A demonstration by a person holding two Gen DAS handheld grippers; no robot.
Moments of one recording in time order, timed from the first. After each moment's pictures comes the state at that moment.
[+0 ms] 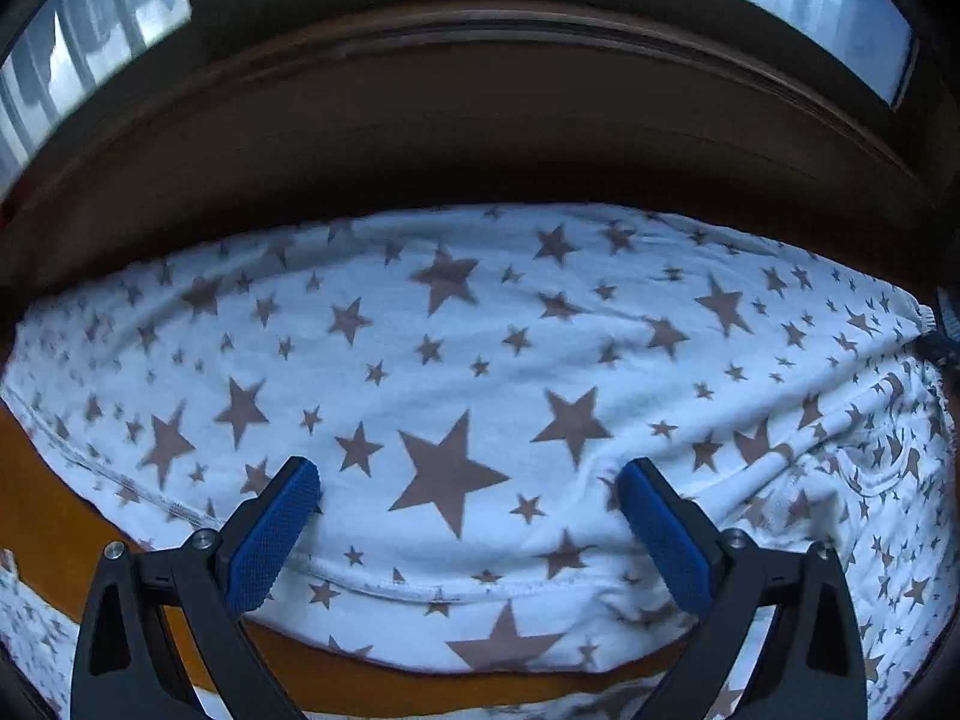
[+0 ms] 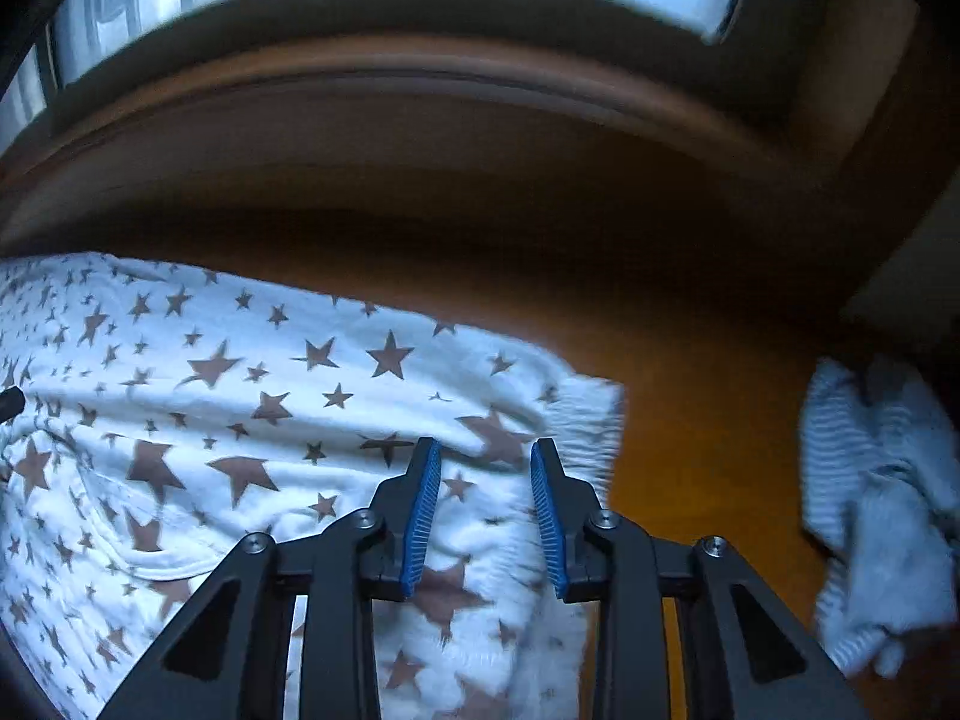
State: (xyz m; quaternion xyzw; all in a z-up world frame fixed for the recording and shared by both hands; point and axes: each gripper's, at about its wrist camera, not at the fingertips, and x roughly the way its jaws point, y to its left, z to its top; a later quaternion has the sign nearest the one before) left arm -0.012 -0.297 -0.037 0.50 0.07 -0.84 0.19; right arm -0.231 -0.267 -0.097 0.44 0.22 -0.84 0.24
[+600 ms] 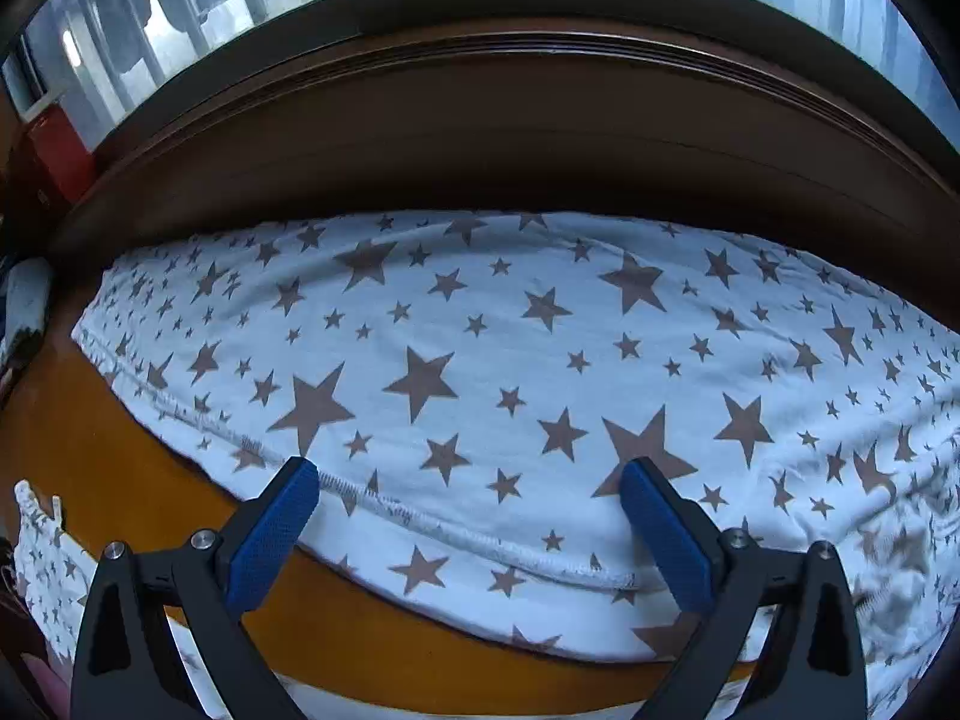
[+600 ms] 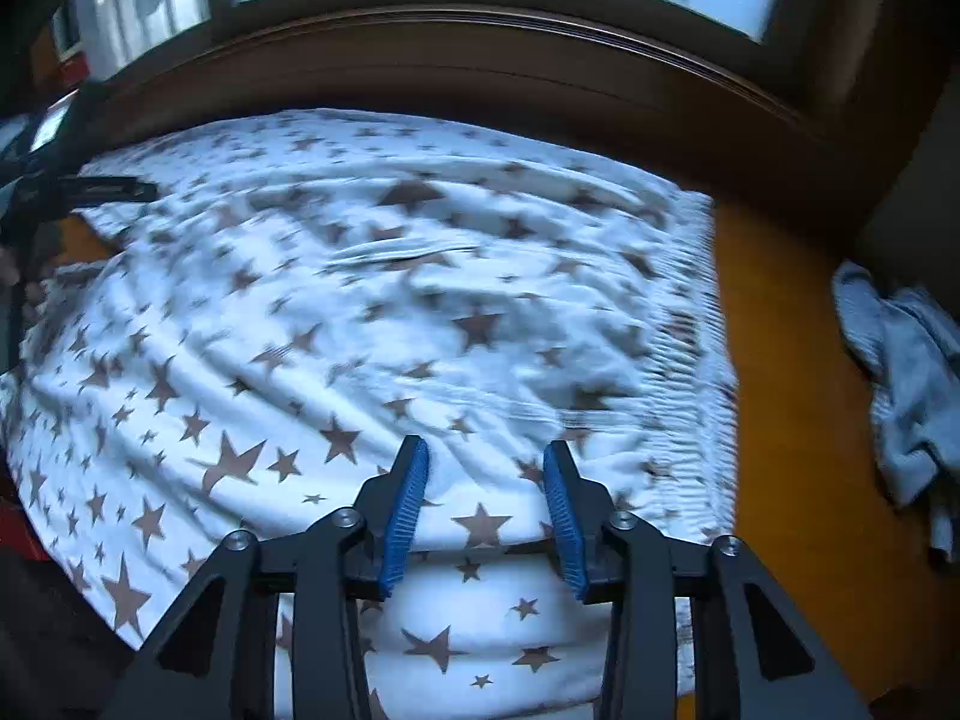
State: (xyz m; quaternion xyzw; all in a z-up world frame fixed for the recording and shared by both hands) left arm 0.021 -0.329 -0.043 0.49 0.10 -0.81 0.29; right arm -0.102 -0.203 -0.103 0.45 0.23 -0.81 0.31
